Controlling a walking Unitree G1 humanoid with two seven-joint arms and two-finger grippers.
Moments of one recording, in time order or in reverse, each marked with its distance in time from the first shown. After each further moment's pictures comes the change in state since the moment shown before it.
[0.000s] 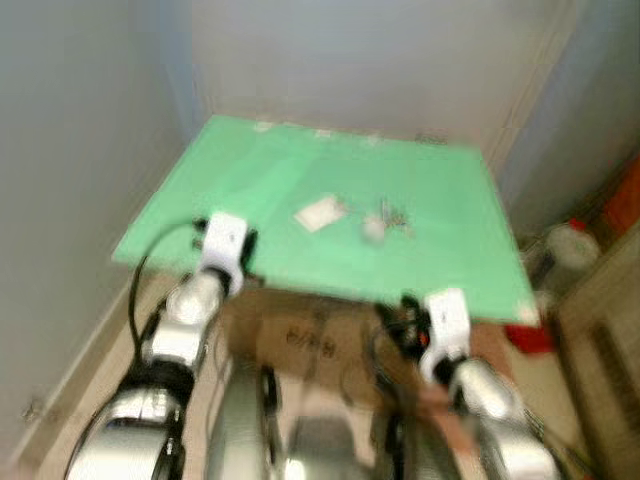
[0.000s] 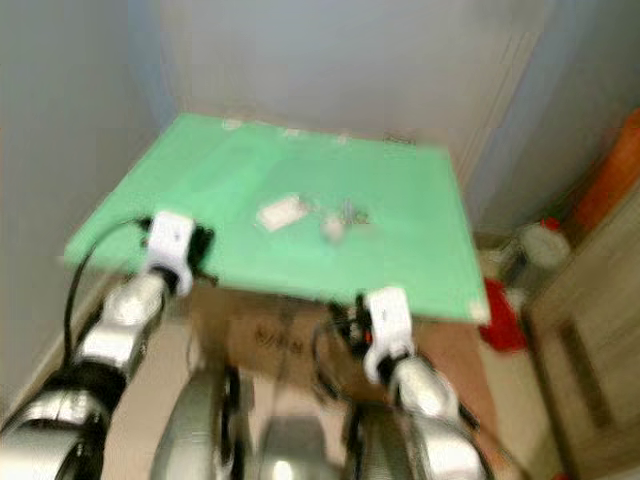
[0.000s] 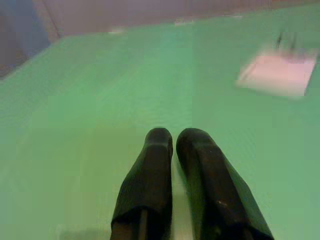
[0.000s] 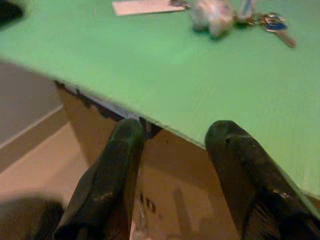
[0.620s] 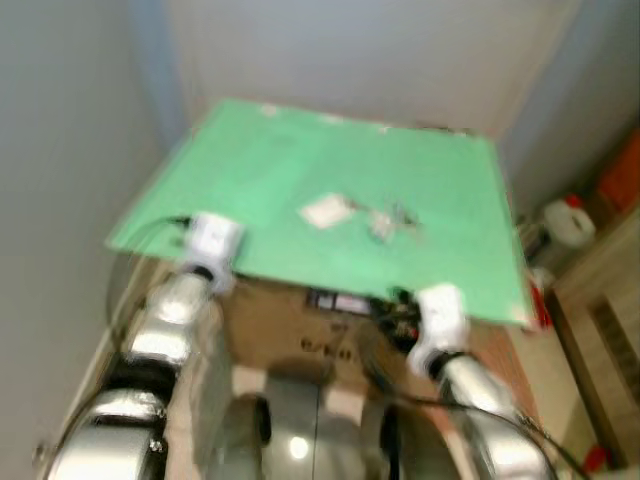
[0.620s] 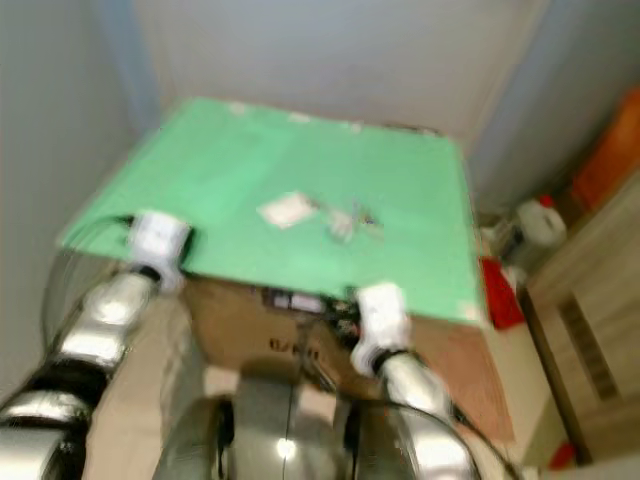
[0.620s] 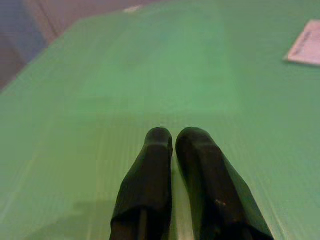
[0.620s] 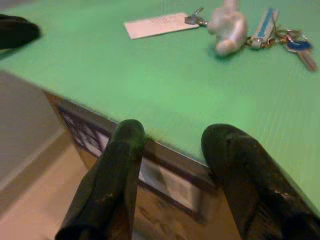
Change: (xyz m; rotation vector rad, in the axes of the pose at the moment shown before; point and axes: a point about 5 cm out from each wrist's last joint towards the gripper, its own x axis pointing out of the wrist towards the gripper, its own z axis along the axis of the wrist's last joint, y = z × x) left arm 0.000 0.024 0.007 0.067 -0.002 0.062; right arm 0.008 0.018 0.007 0.017 -0.049 0.046
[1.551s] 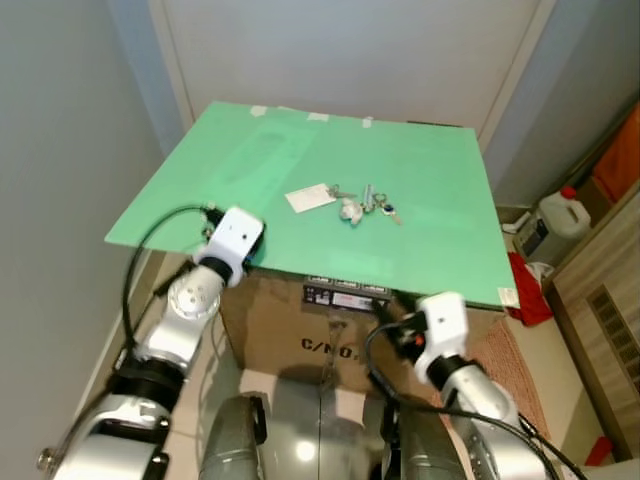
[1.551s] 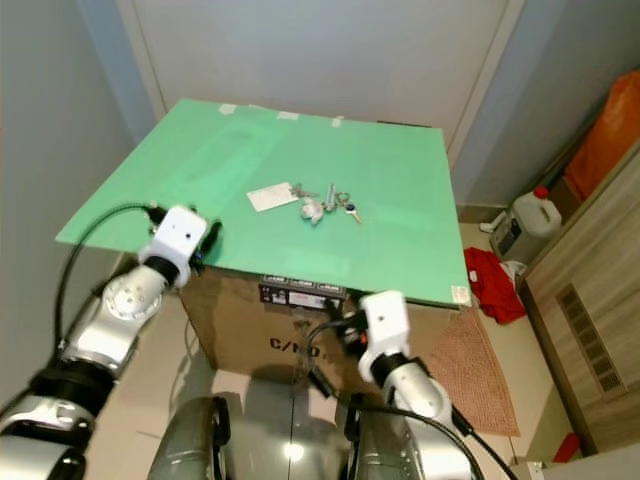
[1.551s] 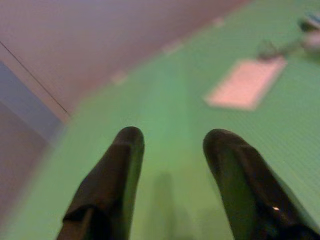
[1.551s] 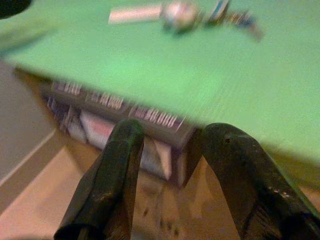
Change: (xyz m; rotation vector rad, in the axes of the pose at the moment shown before) left arm -0.001 -0.014 0.035 0.310 -0.167 -0.026; right arm -0.009 -0.012 -0.004 0.013 -0.038 -0.070
